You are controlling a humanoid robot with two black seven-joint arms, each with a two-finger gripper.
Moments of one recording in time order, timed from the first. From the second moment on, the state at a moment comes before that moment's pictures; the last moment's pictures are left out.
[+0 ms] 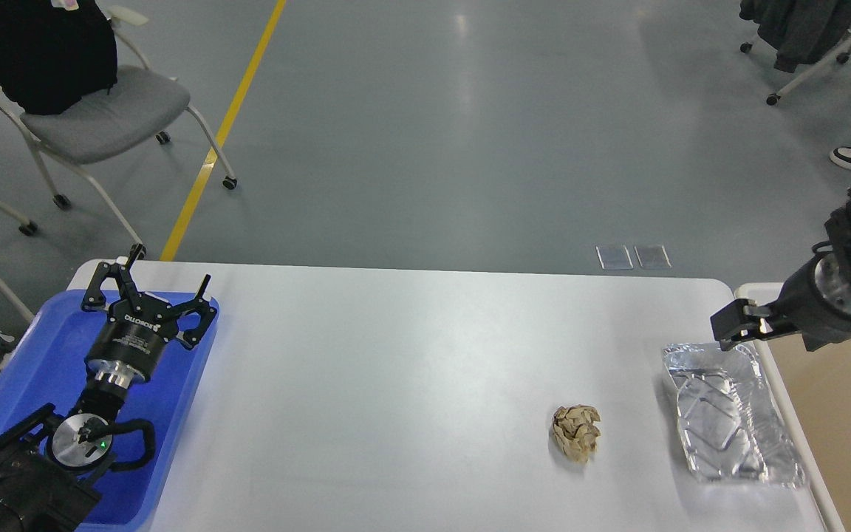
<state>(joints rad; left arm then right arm) -0.47 0.33 -0.95 -0.46 -0.12 -0.78 -0.37 1.99 -0.64 -1.25 1.44 -0.46 0.36 -0.09</state>
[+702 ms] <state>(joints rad) -0.47 0.33 -0.95 -0.46 -0.12 -0.78 -0.37 1.41 -0.75 -0.90 1.01 -0.70 0.33 -0.07</state>
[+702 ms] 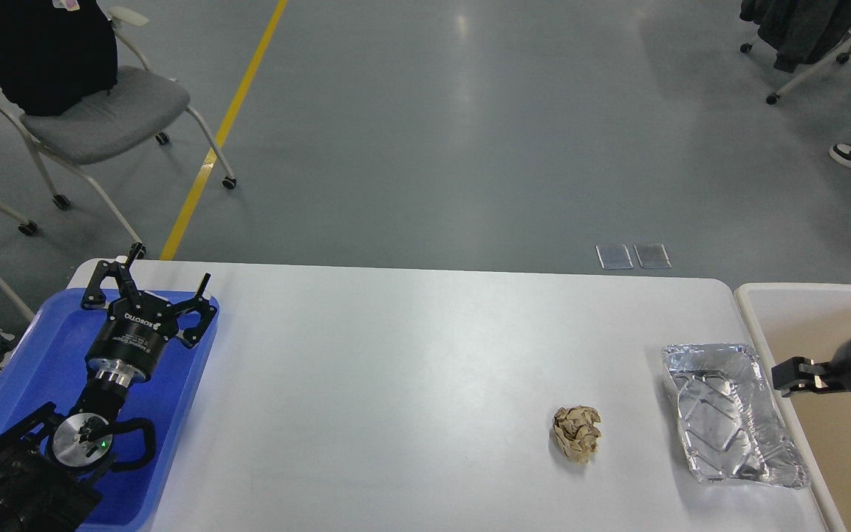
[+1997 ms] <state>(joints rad) -0.47 0.33 -0.95 -0.46 -0.12 -0.78 -0.37 1.08 -0.53 -0.82 0.69 -0.75 0.15 -0.04</state>
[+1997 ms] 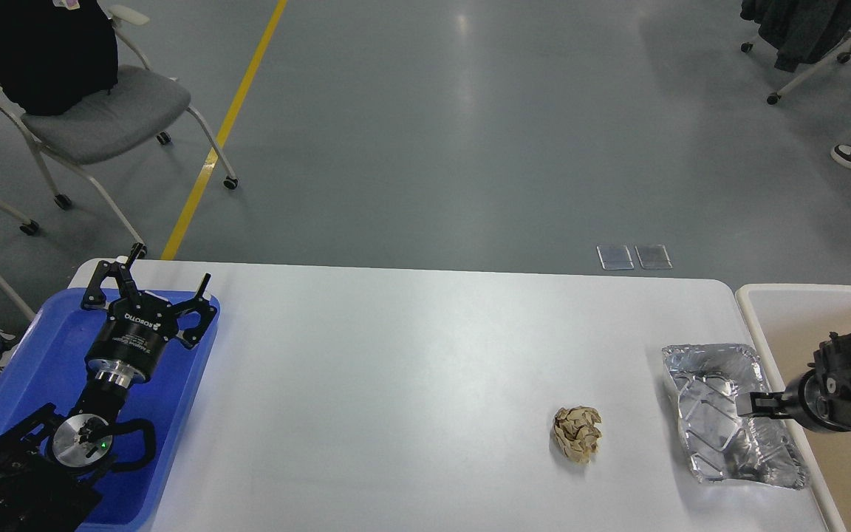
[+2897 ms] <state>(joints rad) -0.47 0.33 -0.95 -0.46 -0.12 -0.78 -0.37 1.05 -0.52 -0.82 0.68 -0.80 0.12 0.03</state>
